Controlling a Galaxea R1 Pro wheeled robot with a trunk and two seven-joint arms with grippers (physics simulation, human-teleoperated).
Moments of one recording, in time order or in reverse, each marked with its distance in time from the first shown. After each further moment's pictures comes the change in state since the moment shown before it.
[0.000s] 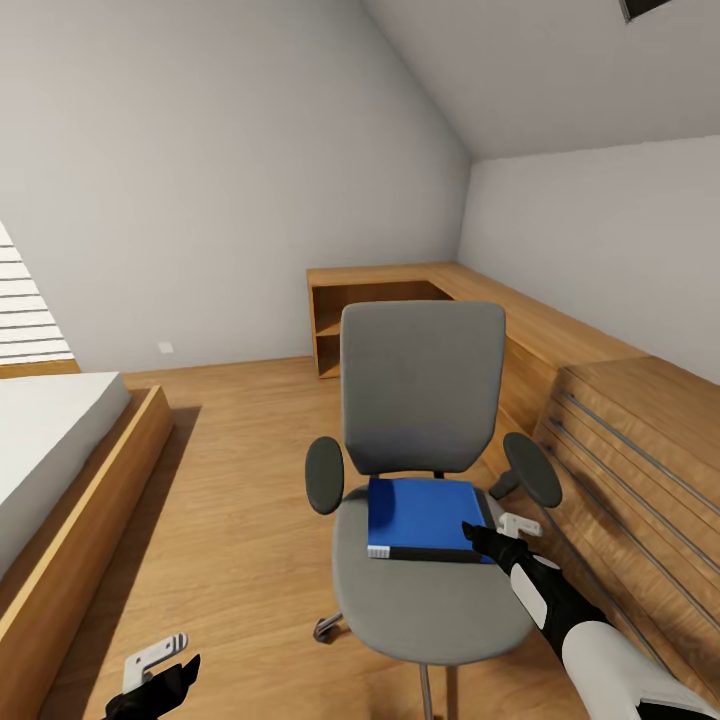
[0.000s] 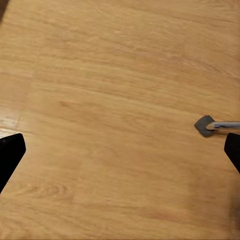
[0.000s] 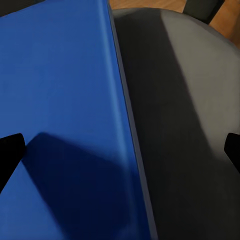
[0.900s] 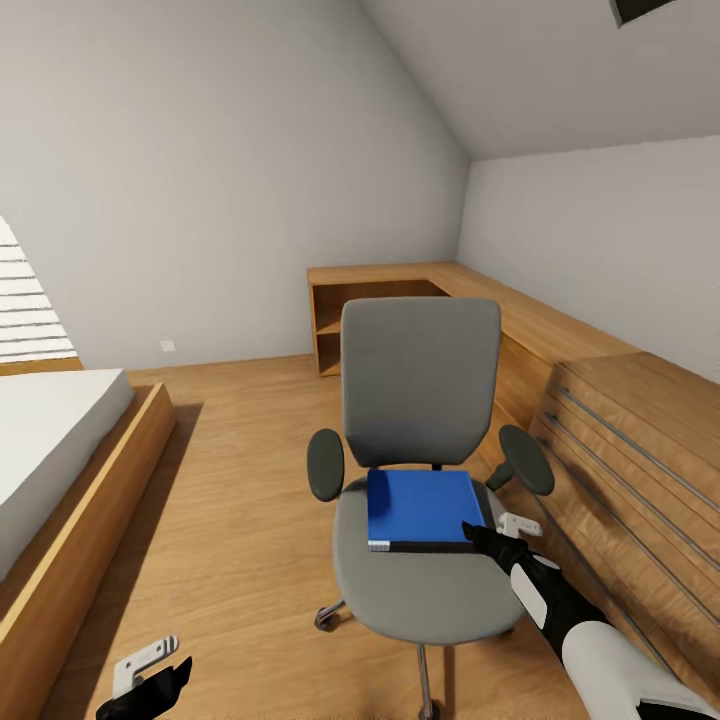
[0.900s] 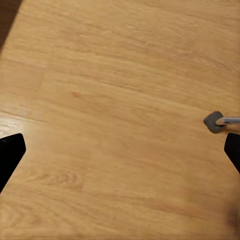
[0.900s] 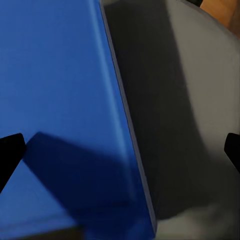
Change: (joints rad) left arm 0.000 -0.001 0.041 0.001 -0.001 -0.003 -0.003; right arm 0.000 0.000 0.001 -0.001 0.001 0.000 -0.001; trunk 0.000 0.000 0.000
